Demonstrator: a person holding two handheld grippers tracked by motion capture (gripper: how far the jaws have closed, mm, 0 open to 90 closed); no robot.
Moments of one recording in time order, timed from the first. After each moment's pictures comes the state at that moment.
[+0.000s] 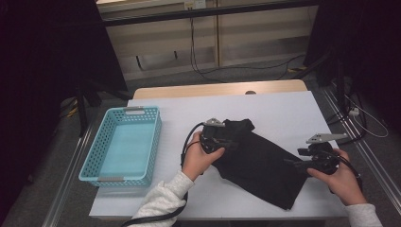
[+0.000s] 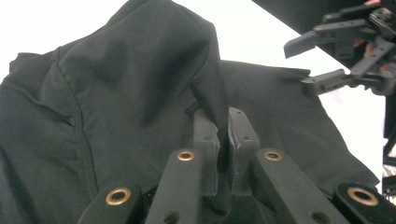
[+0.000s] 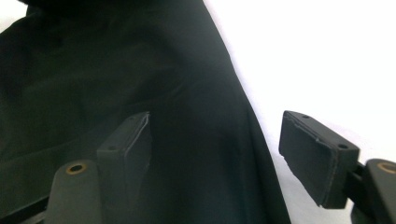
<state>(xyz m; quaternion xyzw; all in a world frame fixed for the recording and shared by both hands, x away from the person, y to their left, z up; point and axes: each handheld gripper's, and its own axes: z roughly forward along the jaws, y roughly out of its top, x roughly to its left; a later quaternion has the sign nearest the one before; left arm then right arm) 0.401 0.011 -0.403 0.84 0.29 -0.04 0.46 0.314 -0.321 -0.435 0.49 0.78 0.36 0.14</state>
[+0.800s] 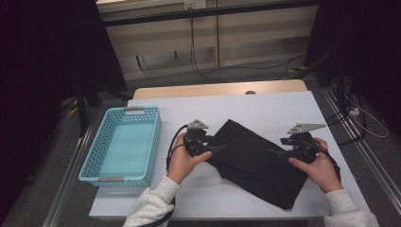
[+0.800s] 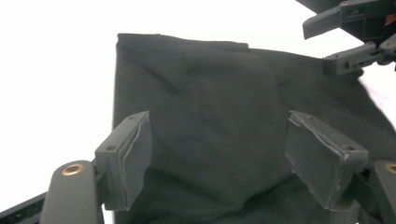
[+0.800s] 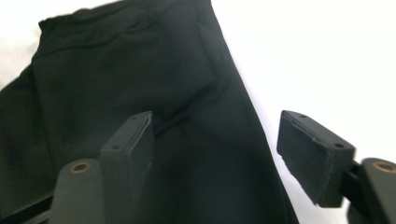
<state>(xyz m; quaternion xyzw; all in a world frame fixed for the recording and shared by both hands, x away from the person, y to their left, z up) 0.409 0.065 -0.412 0.83 0.33 0.02 0.45 0.350 -0.278 -0.427 0.46 0.79 0.38 0.16</state>
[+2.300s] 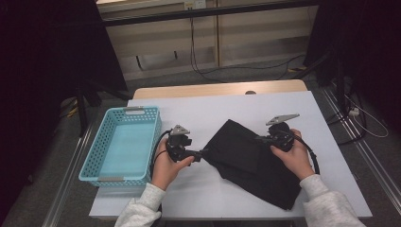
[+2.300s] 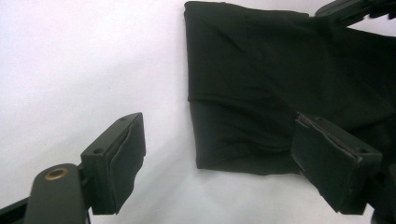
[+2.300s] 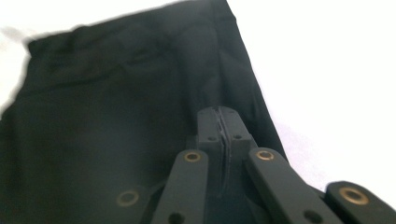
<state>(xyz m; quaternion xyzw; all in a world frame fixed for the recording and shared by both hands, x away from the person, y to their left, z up) 0.404 0.109 -0.420 0.83 0.36 0.07 0.42 0.393 -0.242 -0.433 0.45 0.80 0.38 0.13</state>
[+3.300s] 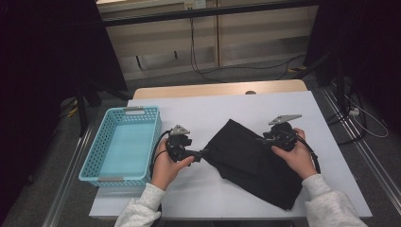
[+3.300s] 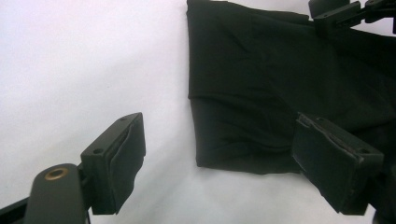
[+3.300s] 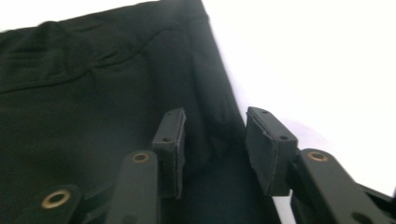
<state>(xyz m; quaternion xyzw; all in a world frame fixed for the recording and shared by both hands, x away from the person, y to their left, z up) 0.404 0.109 -0.421 0.83 0.36 0.06 0.42 0.397 -0.247 -0.441 0.46 0.80 0.36 0.16</state>
